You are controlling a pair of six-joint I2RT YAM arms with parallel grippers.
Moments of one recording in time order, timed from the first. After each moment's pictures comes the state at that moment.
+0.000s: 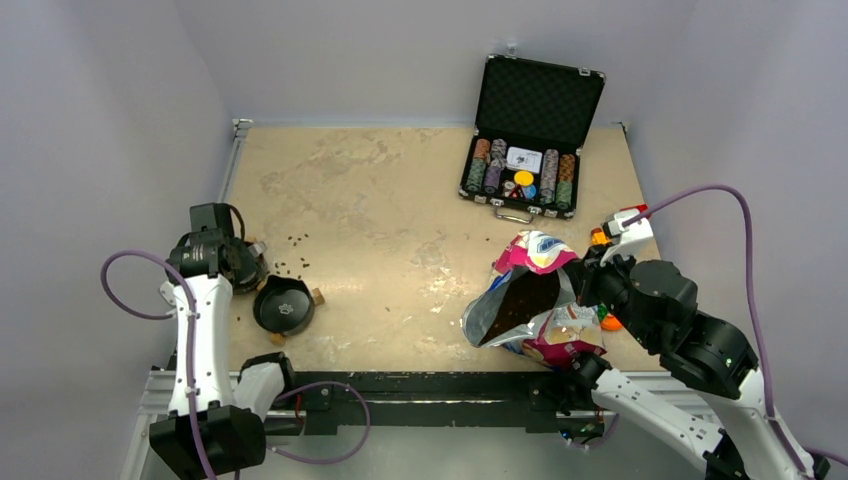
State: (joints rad) left arm 0.25 0.95 0.97 -1.12 -0.27 -2.04; right arm 0.77 0.52 1.13 -1.00 0.40 0.29
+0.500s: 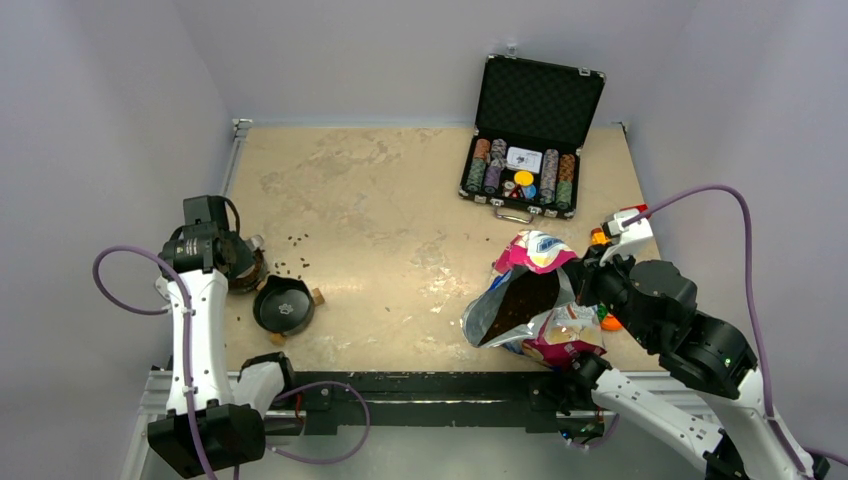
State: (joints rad) left arm 0.26 0.98 1.07 -1.17 -0.25 -2.04; right arm 0.77 0.52 1.12 -0.99 0.40 0.29
